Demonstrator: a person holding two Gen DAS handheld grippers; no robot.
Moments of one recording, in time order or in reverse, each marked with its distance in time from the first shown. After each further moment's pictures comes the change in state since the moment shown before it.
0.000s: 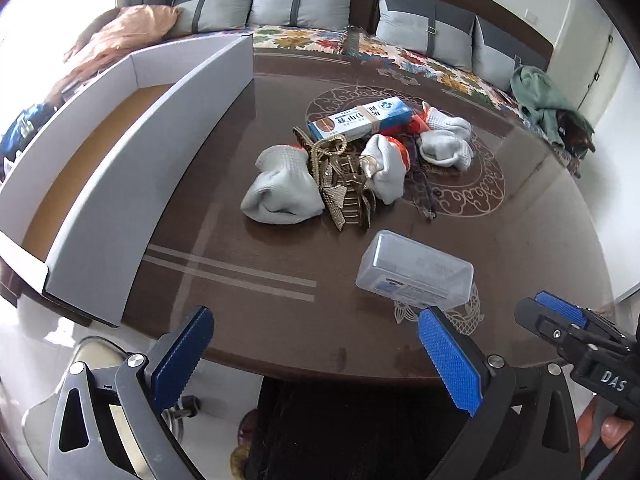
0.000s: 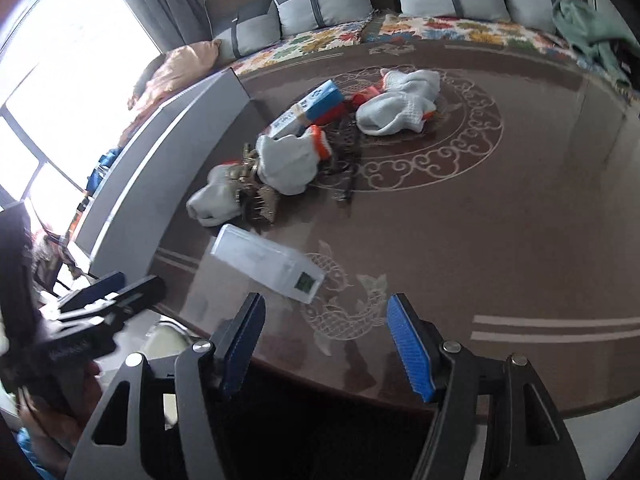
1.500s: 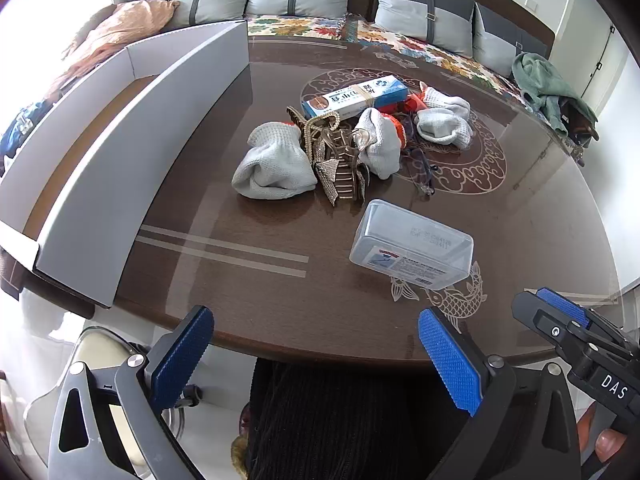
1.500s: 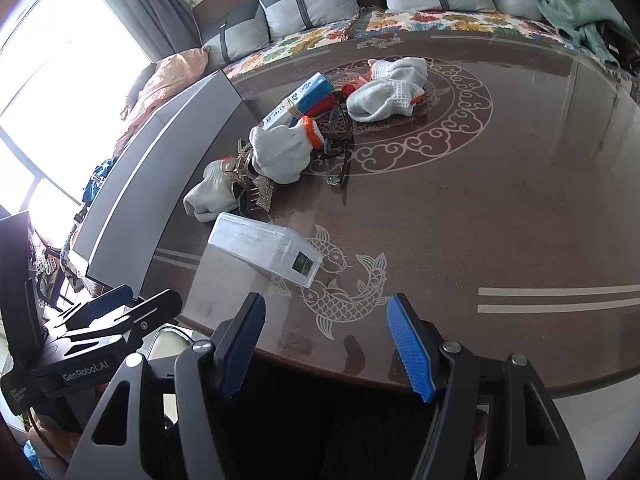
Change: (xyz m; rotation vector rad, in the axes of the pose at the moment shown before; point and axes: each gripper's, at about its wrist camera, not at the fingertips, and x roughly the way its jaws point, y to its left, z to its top) left arm 0.009 -0.005 -0.011 0.009 0.045 0.014; right arm 0.002 0.003 -0.015 0.035 -0.018 -0.008
